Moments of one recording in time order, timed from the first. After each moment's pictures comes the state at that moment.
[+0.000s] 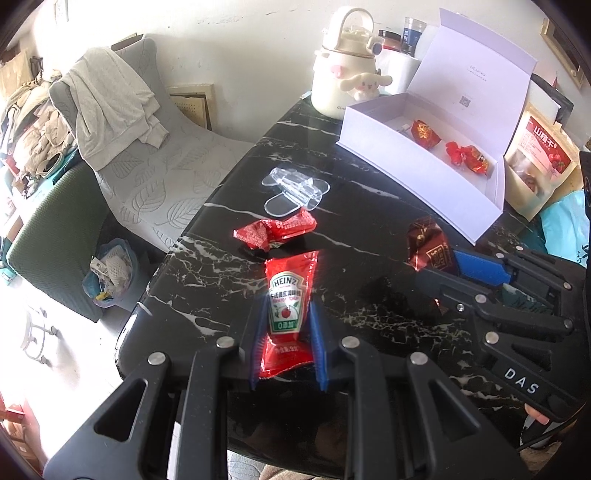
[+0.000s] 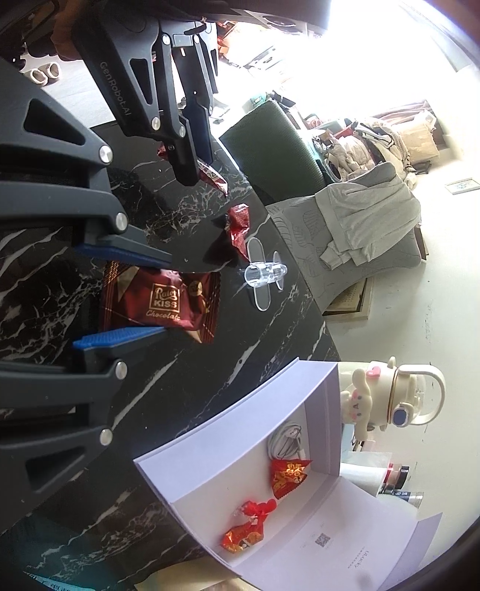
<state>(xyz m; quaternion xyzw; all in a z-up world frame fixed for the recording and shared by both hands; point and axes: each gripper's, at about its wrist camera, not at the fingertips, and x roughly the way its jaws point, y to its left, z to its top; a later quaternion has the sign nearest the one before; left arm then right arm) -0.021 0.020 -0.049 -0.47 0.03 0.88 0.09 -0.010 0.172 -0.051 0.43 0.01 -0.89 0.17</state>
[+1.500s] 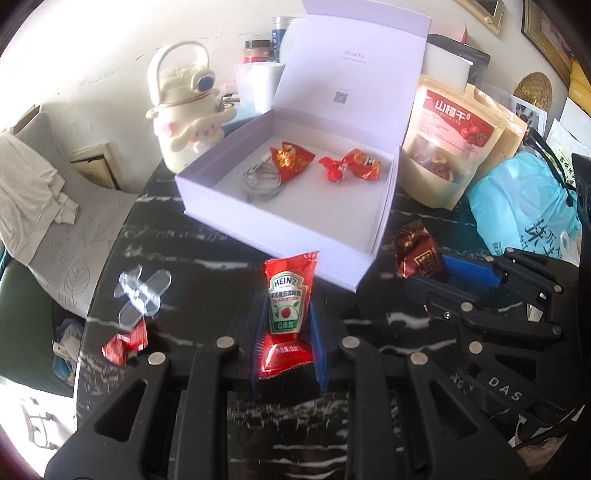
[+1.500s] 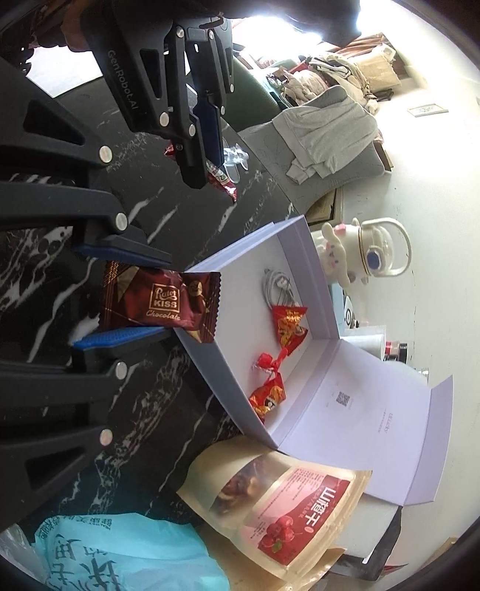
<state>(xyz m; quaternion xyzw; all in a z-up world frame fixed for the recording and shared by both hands) -0.051 0.155 -0.012 -0.44 0.10 0.86 0.25 0.010 0.291 -0.018 0.41 -0.03 -0.91 0.02</state>
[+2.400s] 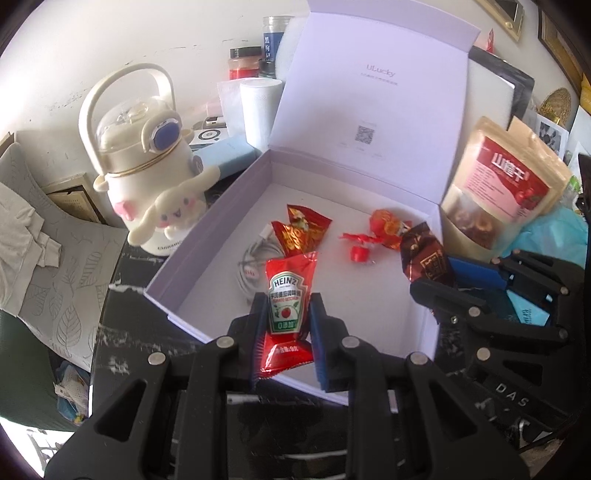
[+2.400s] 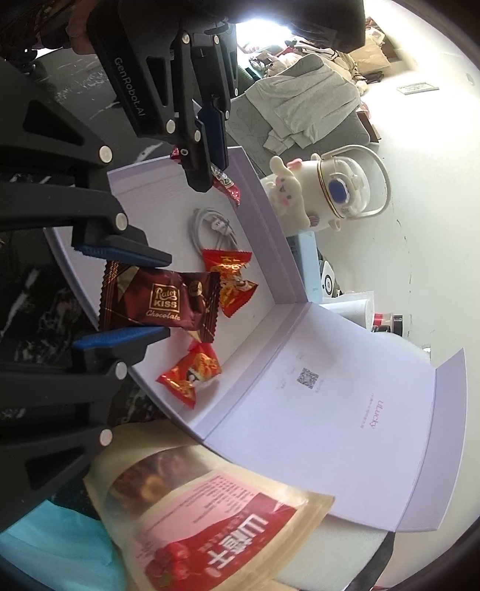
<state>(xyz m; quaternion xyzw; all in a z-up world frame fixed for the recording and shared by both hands) -0.168 0.208 -0.011 -0.43 0.12 0.85 0.27 -0.100 0.342 -0.014 0.41 -0.03 -0.91 0.00</state>
